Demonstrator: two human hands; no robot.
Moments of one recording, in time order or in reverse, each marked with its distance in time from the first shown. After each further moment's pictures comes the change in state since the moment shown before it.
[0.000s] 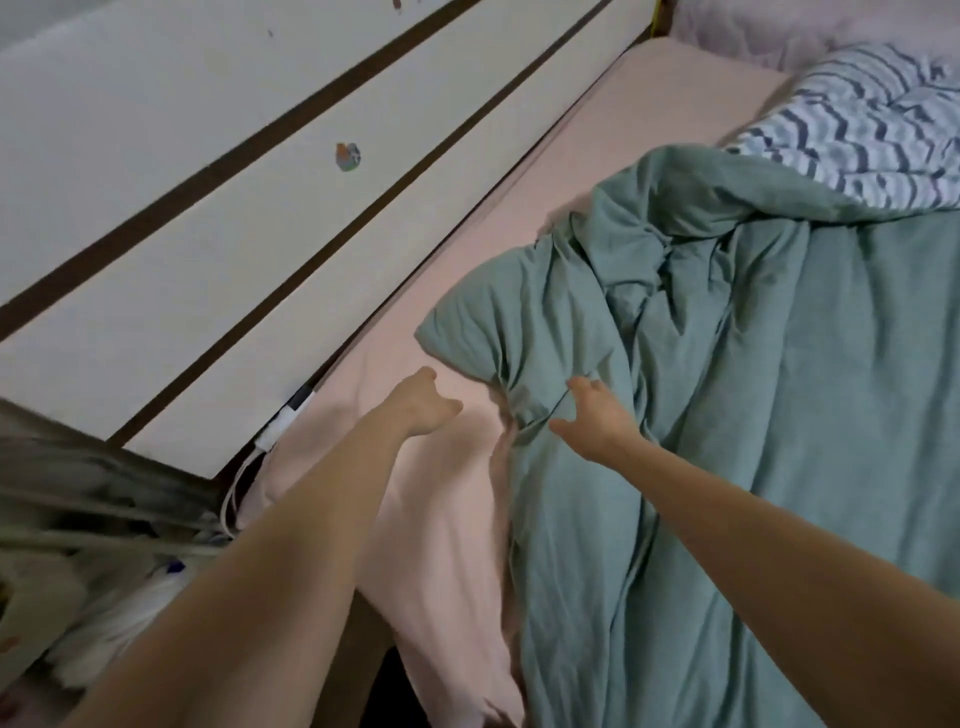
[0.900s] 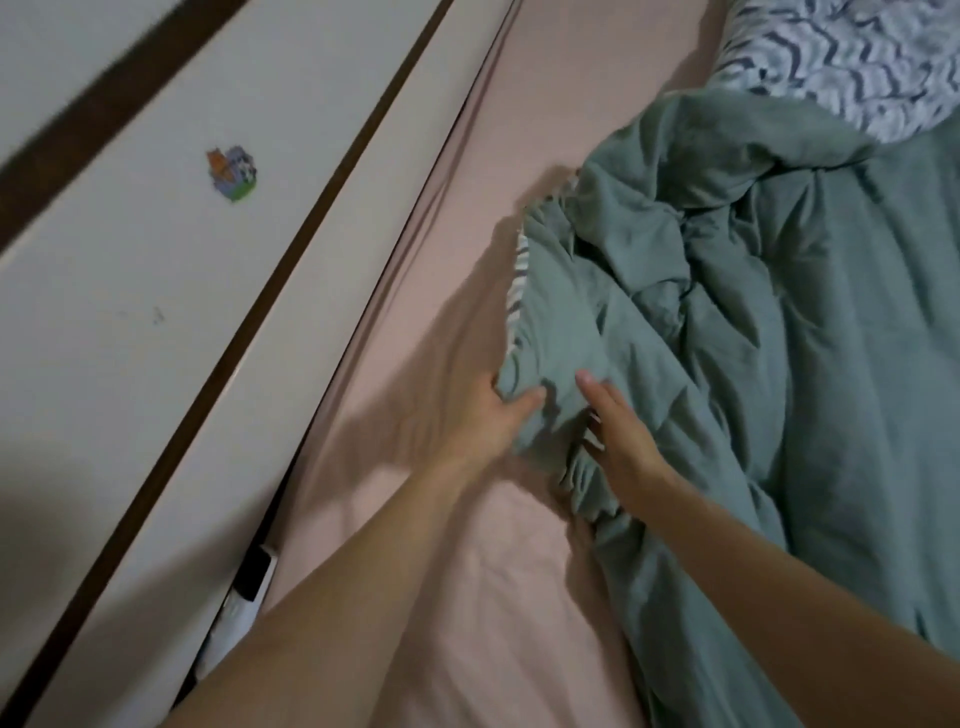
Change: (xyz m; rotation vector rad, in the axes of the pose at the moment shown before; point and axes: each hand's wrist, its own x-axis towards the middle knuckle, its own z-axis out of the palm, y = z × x) left_hand 0.230 0.008 -0.018 -0.637 -0.245 0.377; right_hand 0.187 -0.072 0.064 1.274 0.261 0.433
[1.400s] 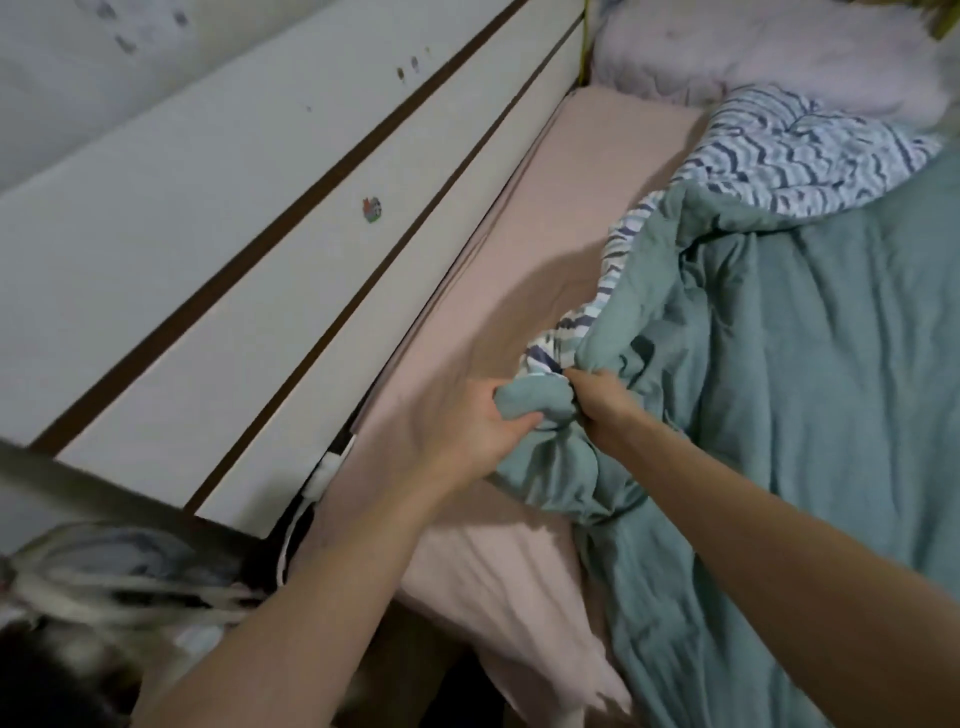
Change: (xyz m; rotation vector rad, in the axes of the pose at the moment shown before) left_hand -0.285 0.070 0.028 0.434 0.150 0.236; right_hand -0.219 -0.028 -0.045 -0.067 -0.086 -0.091
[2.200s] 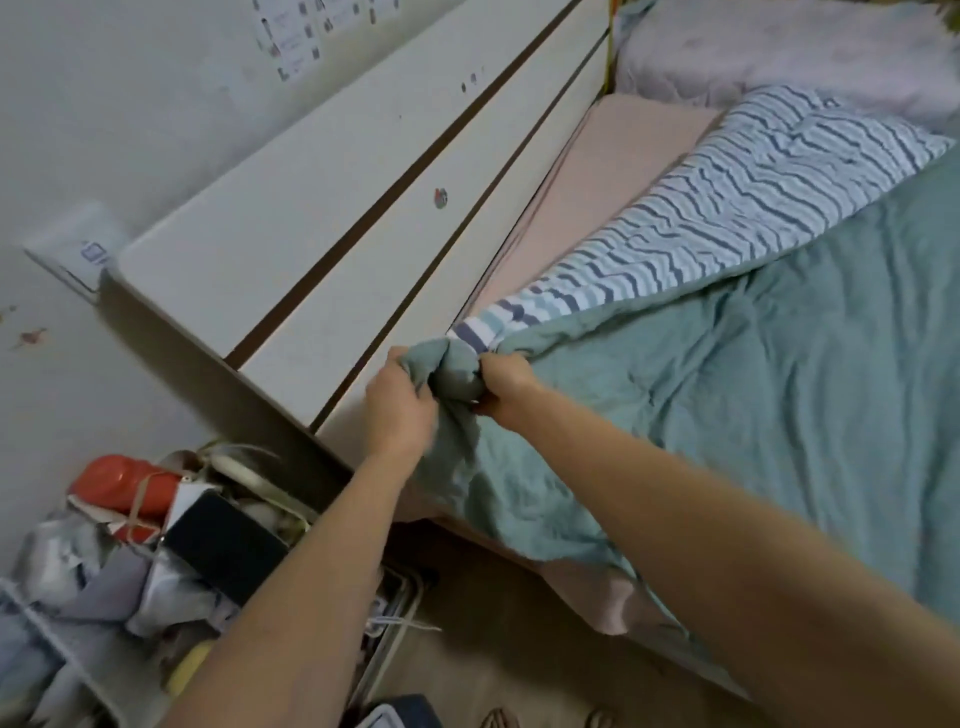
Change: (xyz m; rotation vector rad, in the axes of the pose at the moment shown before) left_hand -0.170 -0.026 -0.111 0.211 0.477 -0.192; right_hand -0.173 0.026 0.155 0.168 -0.161 0.129
